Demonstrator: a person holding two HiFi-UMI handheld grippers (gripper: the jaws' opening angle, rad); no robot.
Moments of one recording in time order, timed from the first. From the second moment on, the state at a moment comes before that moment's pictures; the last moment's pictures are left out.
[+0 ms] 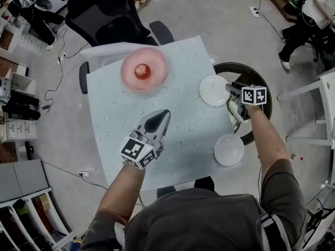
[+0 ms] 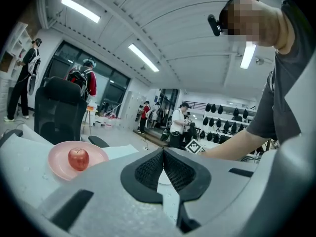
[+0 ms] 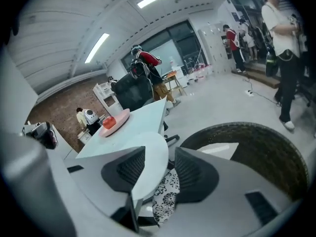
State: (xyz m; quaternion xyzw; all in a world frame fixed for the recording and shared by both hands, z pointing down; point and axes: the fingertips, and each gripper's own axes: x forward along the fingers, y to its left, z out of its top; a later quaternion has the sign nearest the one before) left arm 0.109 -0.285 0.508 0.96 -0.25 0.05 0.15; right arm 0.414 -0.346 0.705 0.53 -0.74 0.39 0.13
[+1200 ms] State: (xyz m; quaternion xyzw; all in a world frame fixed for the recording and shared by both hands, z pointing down) left arm -0.017 -0.242 0.455 0.94 -0.31 -0.01 0.13; right arm 0.257 -0.321 0.546 0.39 -0.82 0.42 0.02
